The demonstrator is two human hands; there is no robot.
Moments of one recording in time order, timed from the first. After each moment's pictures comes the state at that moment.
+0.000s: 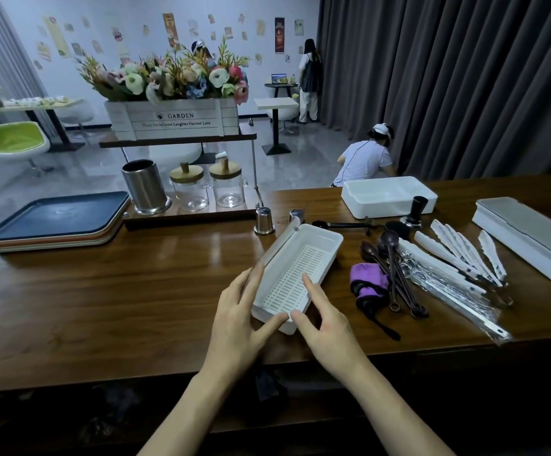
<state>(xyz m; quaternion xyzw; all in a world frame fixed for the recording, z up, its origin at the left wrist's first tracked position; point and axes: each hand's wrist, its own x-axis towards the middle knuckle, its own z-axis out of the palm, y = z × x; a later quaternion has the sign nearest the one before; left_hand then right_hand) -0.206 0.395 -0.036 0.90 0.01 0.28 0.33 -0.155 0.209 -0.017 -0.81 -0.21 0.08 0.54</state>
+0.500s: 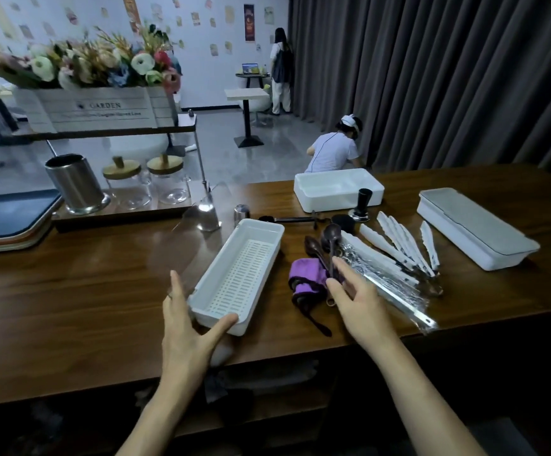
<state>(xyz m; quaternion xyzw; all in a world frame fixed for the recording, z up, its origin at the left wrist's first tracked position) -0.192 0.342 -0.049 0.82 0.14 0.28 0.48 -0.086 0.069 0.000 -0.84 -0.11 0.00 0.53</state>
